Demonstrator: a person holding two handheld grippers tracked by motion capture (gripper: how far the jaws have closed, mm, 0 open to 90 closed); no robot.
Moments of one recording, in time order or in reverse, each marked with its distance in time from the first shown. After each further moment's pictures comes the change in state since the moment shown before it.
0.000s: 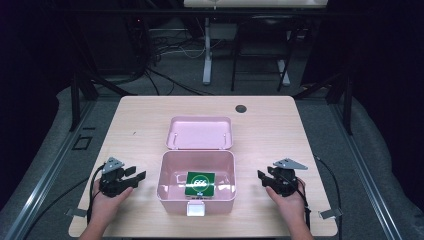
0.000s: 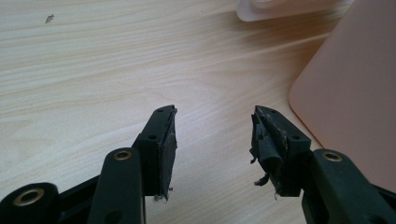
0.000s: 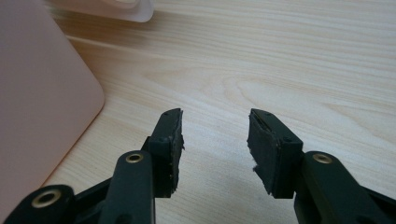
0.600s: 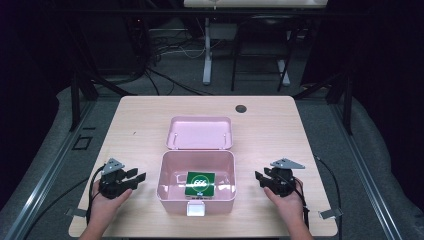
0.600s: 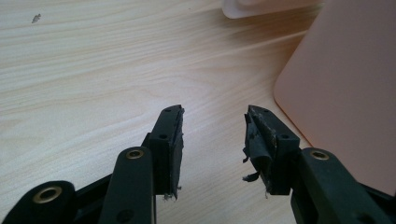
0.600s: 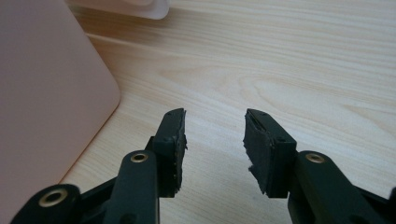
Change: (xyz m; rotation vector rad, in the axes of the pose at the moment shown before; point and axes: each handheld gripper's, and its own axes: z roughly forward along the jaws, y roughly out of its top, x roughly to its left) left arm -0.006 0.000 -0.007 0.012 -0.031 0.018; right arm 0.007 0.002 0.000 0.019 0.034 -0.007
